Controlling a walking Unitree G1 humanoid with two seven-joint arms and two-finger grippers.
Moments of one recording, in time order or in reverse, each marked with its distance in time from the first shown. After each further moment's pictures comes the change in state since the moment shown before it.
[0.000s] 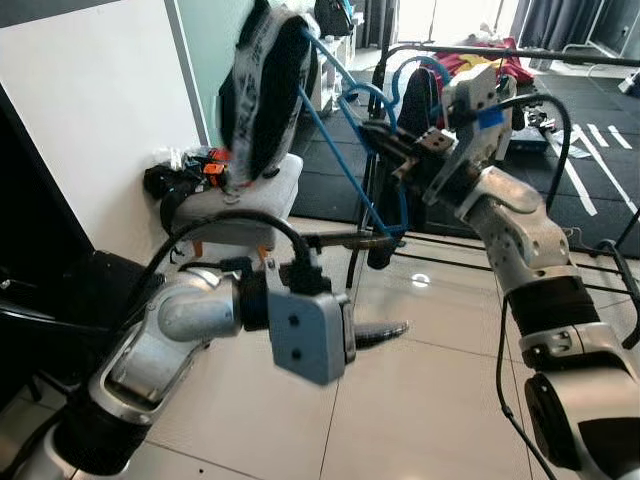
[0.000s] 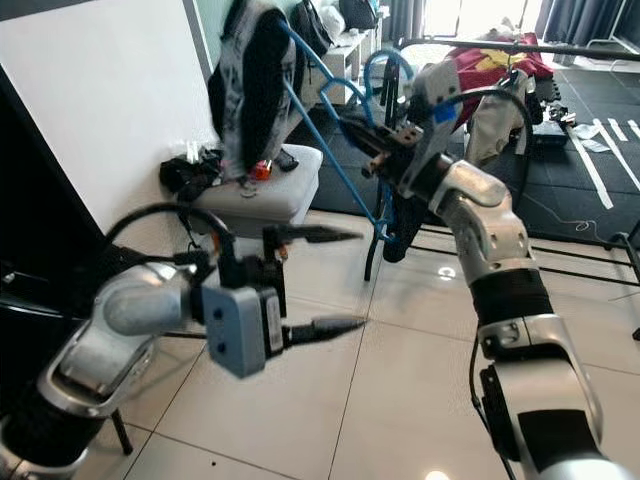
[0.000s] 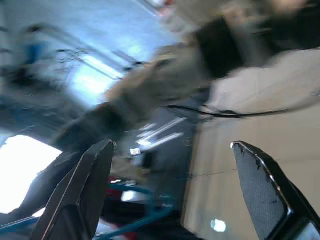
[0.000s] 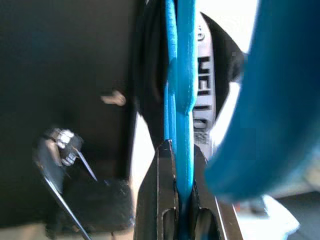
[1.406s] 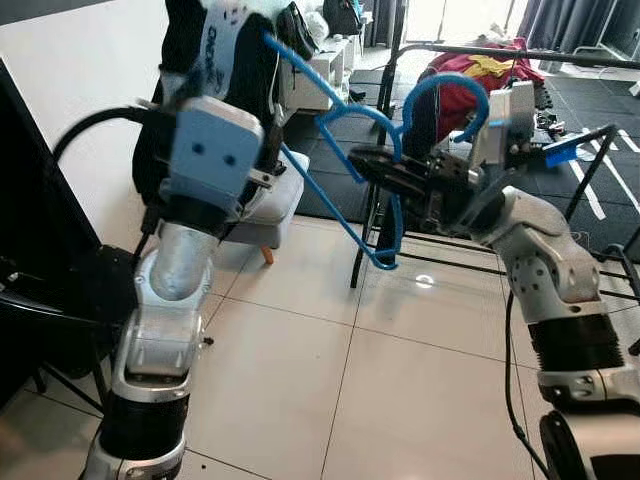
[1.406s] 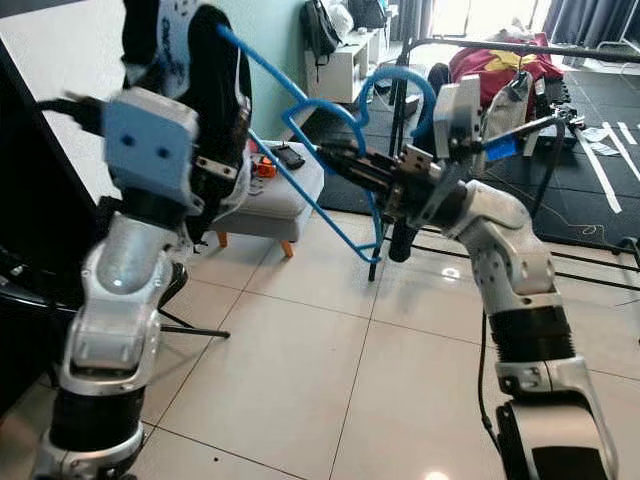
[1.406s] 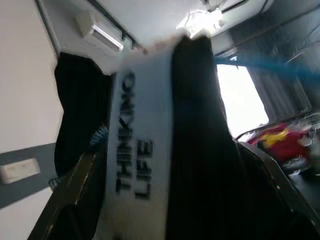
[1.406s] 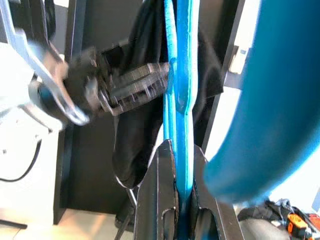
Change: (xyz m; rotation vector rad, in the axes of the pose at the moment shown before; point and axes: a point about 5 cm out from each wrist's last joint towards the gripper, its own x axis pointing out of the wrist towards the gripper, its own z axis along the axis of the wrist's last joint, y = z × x) left arm -0.032 0.060 -0.015 -0.116 0.247 0.952; right arm -0.029 0.028 0.004 0.070 -0.053 0.300
